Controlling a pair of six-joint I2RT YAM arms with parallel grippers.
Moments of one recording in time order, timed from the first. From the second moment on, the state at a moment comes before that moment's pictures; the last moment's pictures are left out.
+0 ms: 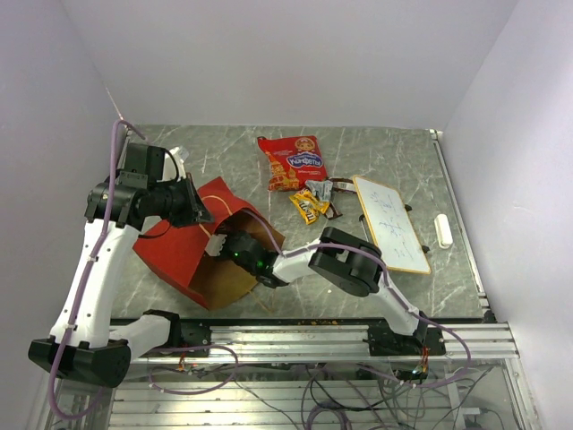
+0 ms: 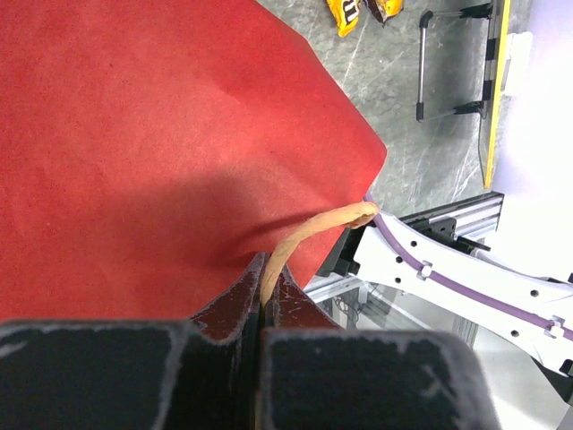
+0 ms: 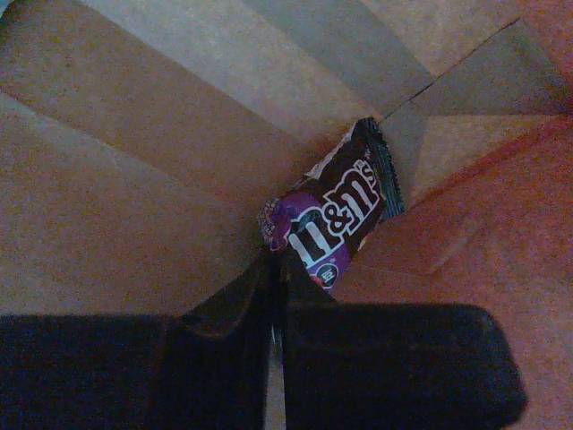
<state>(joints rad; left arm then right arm) -0.19 1.11 1.38 -1.17 0.39 -0.47 1.15 2.29 1.26 0.76 0.30 -0.60</state>
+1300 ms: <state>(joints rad) -0.19 1.12 1.32 -1.03 0.34 -0.55 1.23 1.34 0.74 0.20 -0.09 -0.33</state>
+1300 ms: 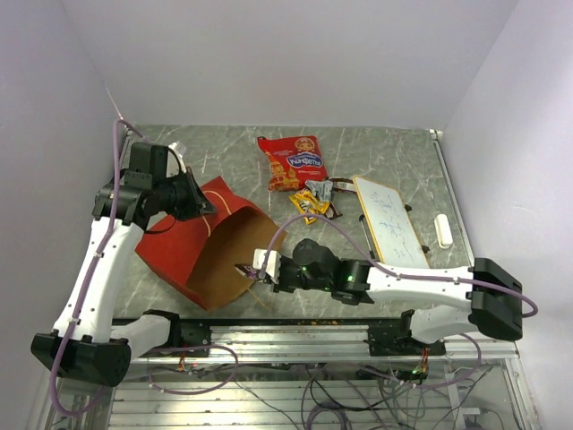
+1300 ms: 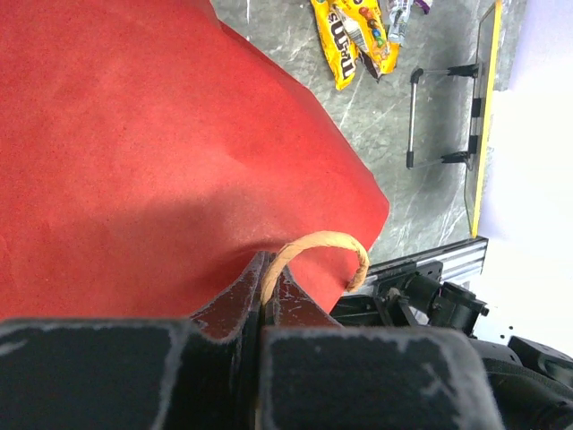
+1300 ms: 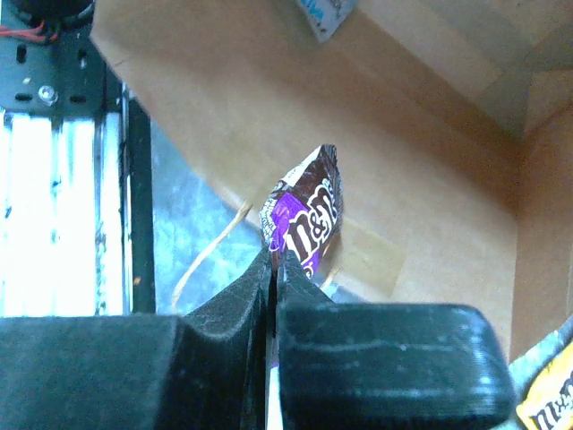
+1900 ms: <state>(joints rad) -0.19 1.12 1.30 -1.01 0.31 -0.56 1.05 0.92 0.79 -0.11 0.06 -0.59</state>
